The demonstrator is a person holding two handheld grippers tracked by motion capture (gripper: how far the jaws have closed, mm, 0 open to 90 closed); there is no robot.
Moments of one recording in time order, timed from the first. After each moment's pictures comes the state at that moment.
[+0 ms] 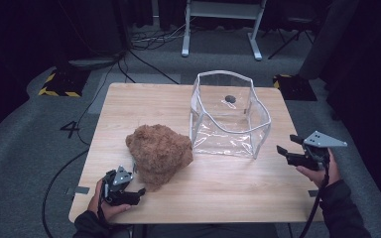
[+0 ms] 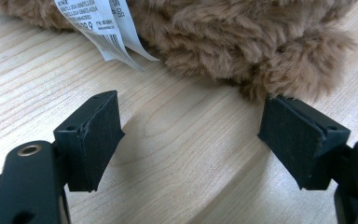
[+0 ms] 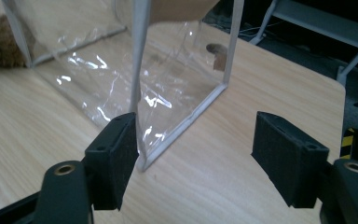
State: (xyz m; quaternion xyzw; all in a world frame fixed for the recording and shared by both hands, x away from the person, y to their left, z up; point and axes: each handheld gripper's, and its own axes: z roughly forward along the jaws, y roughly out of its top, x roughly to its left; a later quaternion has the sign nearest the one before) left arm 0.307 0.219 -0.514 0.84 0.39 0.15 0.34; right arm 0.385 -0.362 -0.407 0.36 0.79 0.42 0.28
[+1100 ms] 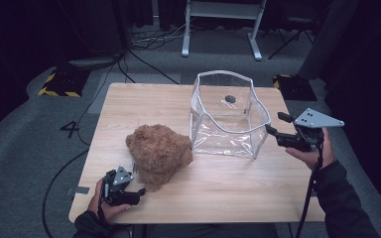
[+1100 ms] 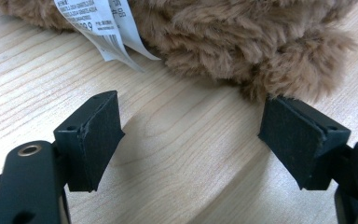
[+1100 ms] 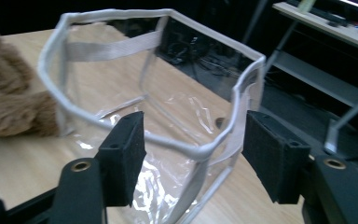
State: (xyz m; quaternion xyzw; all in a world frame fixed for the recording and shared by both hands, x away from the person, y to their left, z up) left arm 0.308 0.219 -0.514 0.84 0.39 0.15 0.34; right arm 0.390 -0.299 -0.326 0.29 0.79 0.44 0.32
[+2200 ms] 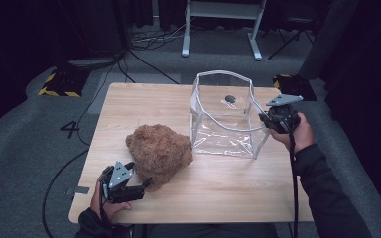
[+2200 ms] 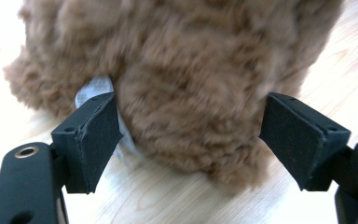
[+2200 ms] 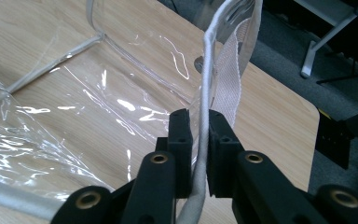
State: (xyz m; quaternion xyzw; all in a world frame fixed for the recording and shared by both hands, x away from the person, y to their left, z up) left arm 0.295 0.203 -0.469 0.79 0.38 0.22 0.43; right arm 0.451 -0.260 -0.337 0.38 0.83 0.28 0.31
